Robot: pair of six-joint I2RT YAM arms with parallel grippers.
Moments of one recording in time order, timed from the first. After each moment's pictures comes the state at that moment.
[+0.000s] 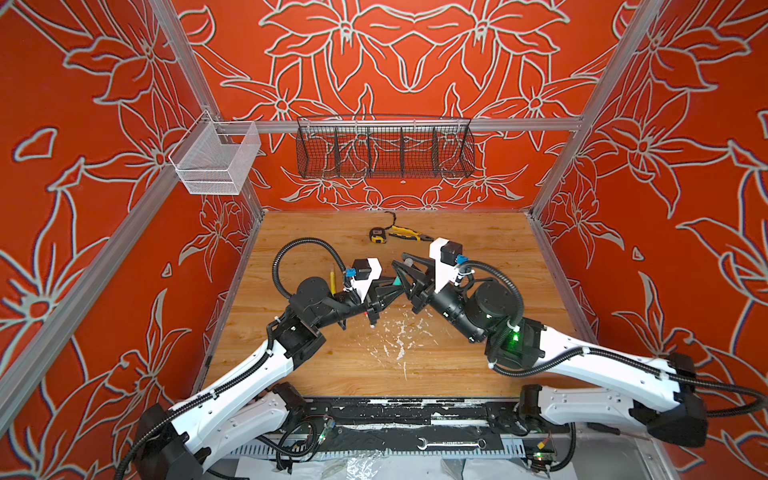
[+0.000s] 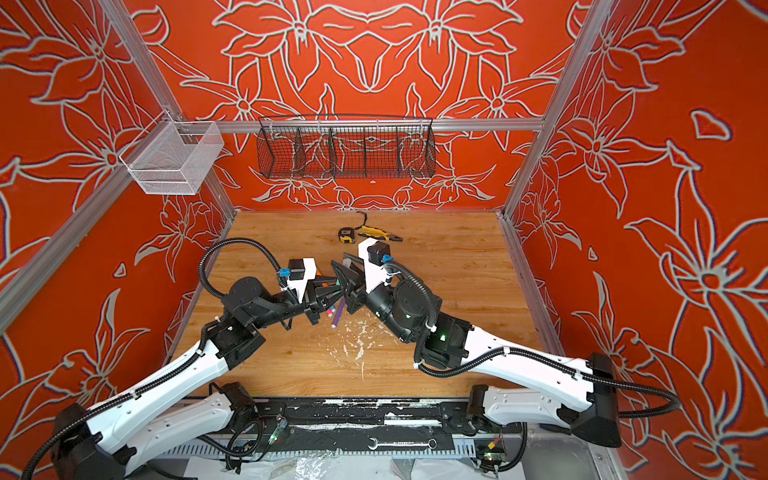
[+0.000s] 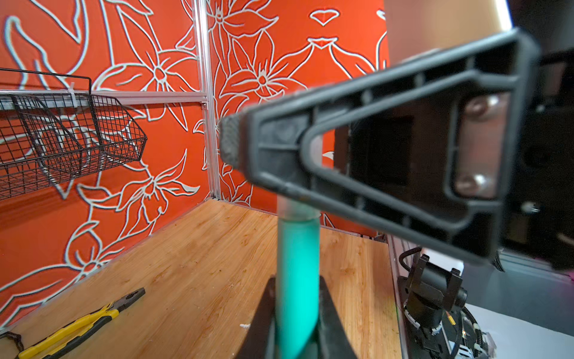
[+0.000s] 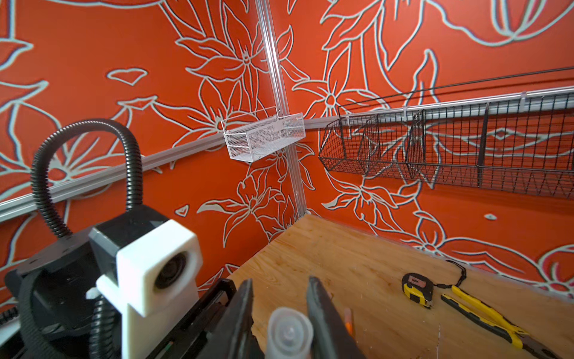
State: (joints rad) left arm -0.63 0.91 0.68 0.36 0.54 -0.08; right arm 1.16 1.11 1.00 0.26 0.36 0.20
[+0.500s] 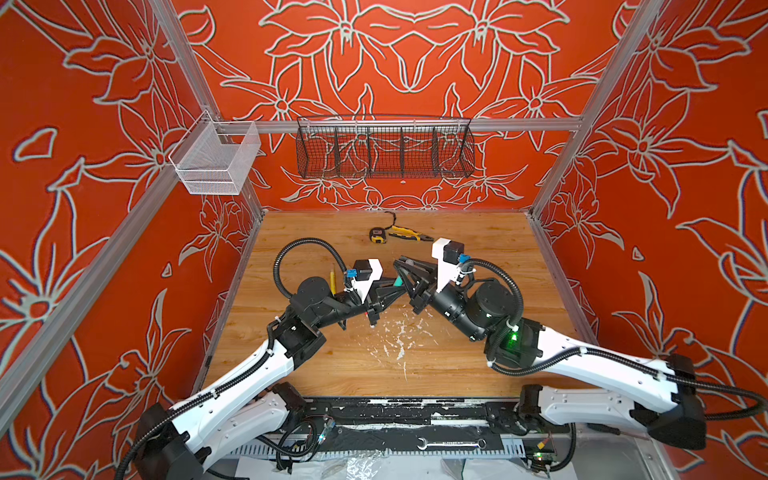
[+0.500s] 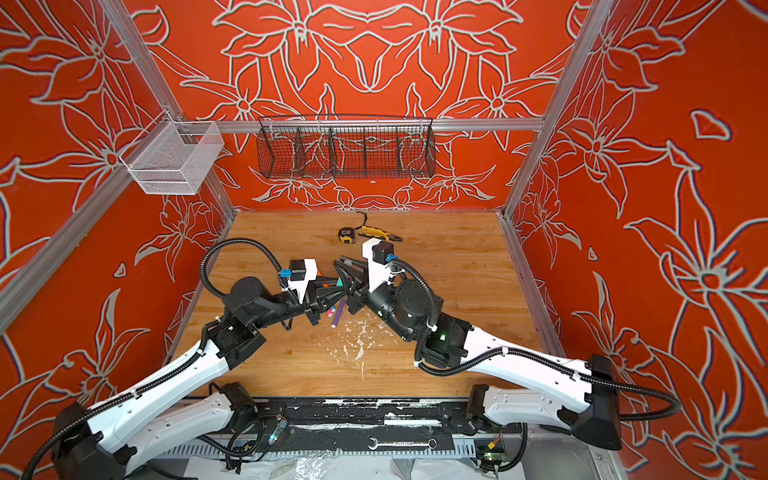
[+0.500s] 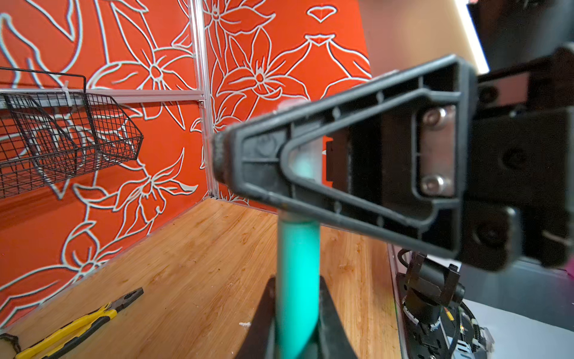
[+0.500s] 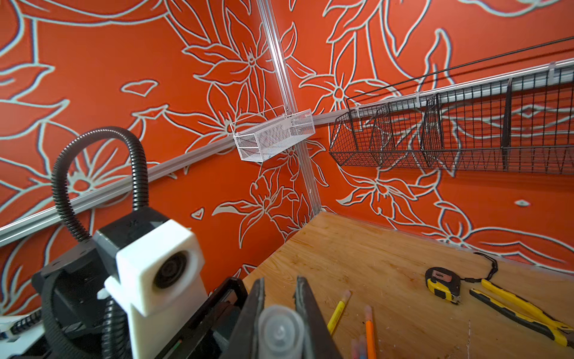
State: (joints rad) left arm -0.63 0.93 0.68 0.36 0.53 -0.08; right arm 1.14 1.10 0.94 0.32 0.29 0.30
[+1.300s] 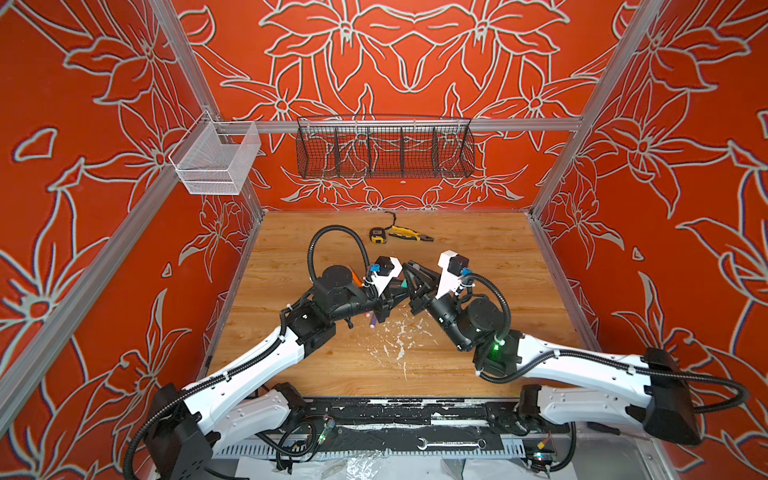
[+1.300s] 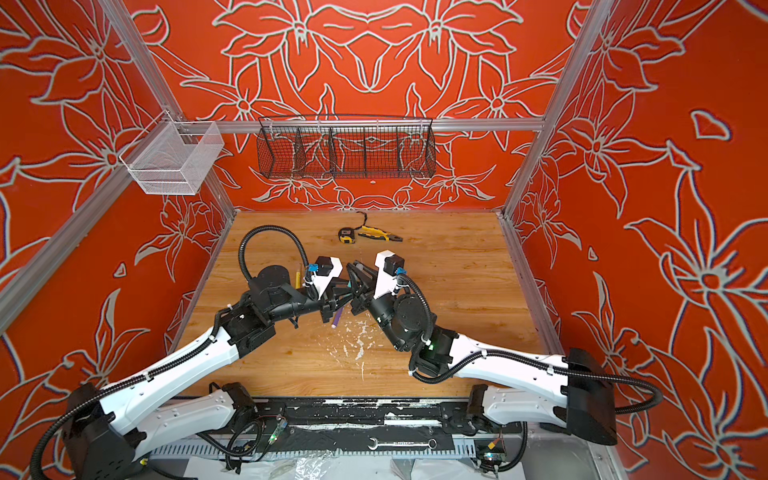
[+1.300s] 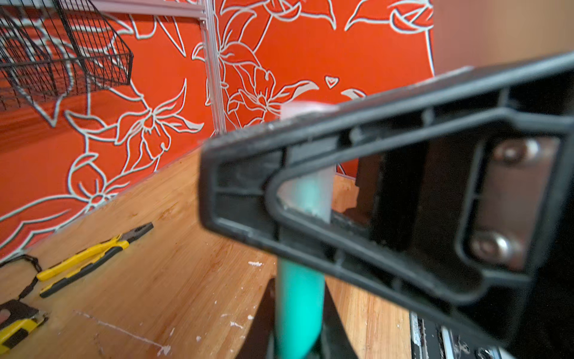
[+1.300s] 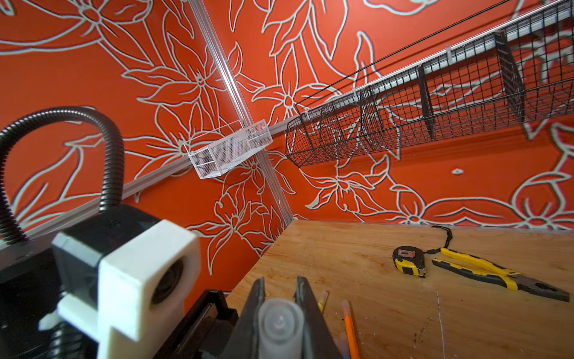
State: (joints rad) left arm -0.66 1.04 0.80 0.07 0.44 0.01; right arm 1.16 1.16 0.73 0.63 0.49 0.35
